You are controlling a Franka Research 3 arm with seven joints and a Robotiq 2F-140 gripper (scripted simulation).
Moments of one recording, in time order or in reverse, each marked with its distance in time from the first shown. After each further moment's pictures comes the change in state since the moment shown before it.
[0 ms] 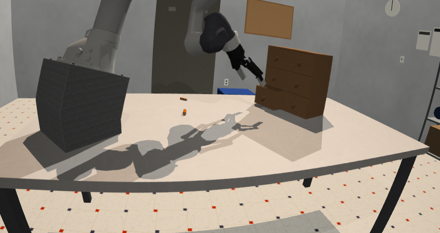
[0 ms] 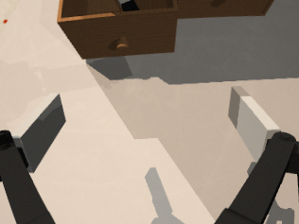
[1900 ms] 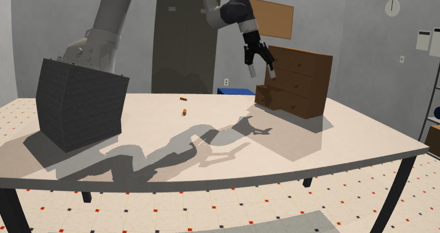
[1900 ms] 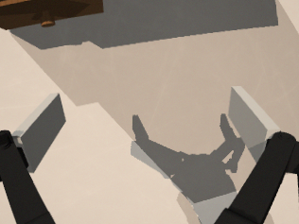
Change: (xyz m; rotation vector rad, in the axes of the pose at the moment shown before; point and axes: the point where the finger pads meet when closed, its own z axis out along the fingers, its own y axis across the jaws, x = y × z) arm 0.031 0.054 -0.021 -0.241 -0.430 -0.017
